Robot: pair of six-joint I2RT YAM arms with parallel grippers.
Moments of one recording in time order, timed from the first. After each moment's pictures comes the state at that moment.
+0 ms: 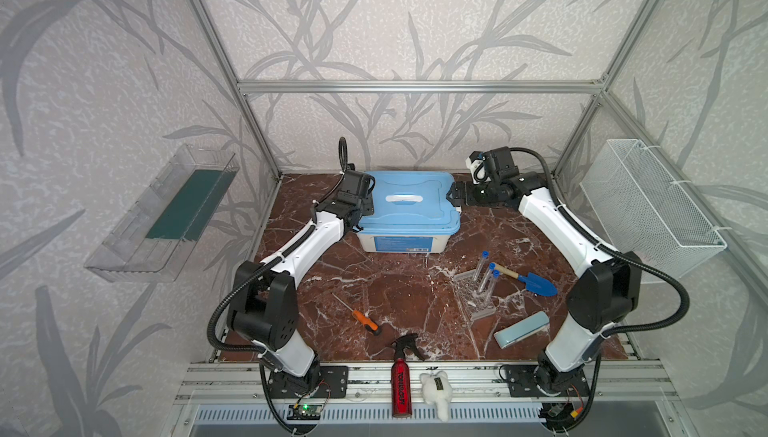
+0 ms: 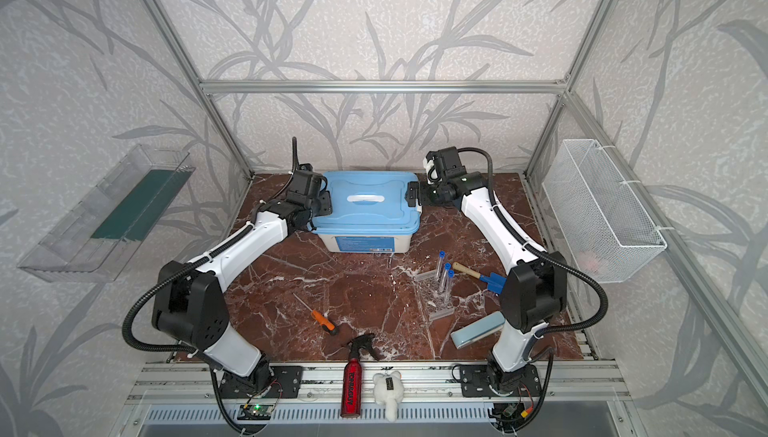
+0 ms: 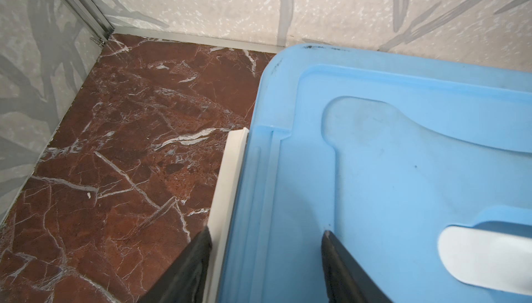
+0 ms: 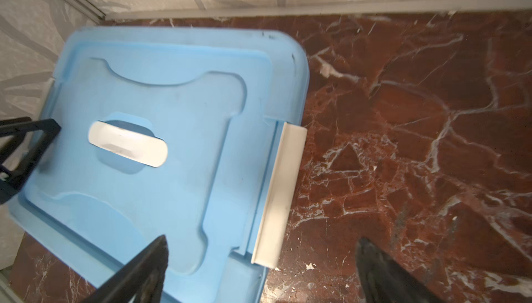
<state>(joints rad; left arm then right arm) -0.34 1.63 1.31 -0.43 -0.34 -0.36 0.35 1.77 1.65 -0.77 -0.22 0.28</state>
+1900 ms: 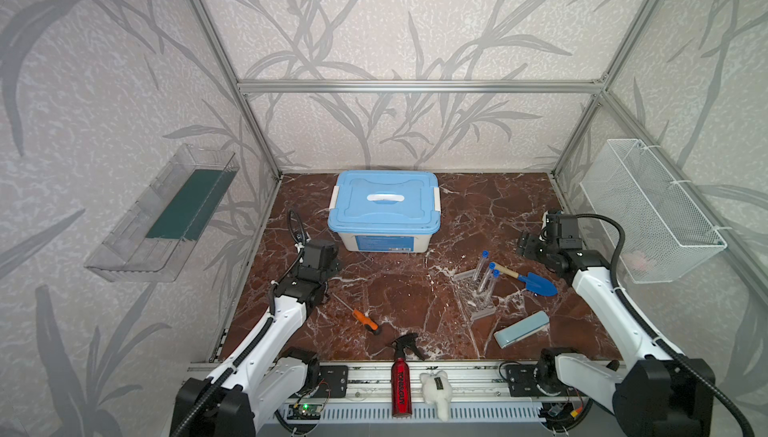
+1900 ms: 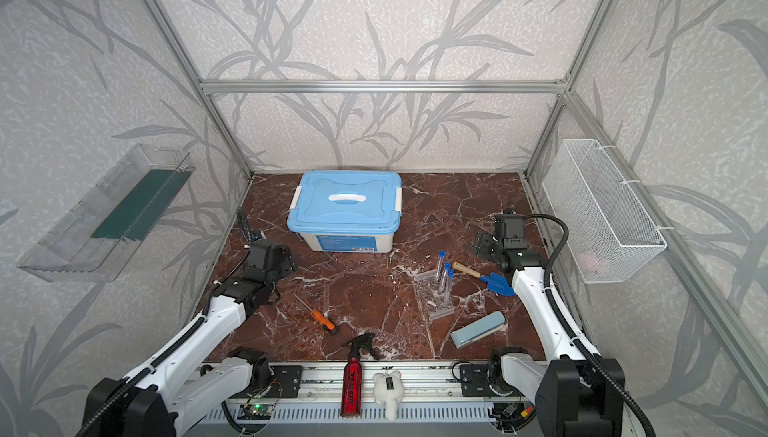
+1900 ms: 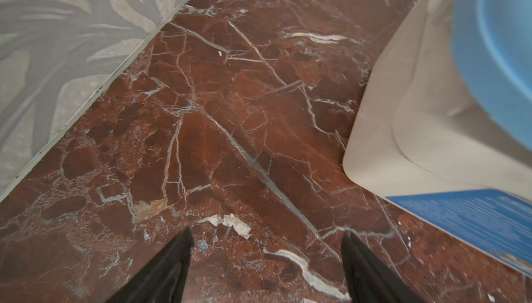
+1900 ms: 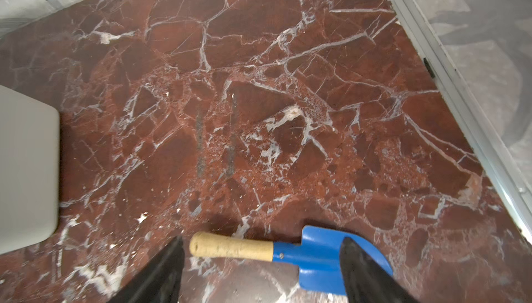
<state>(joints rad) -0.21 0.97 0.53 -0.33 -0.47 -0.53 0.02 1.13 0.76 -0.47 0.09 0.32</state>
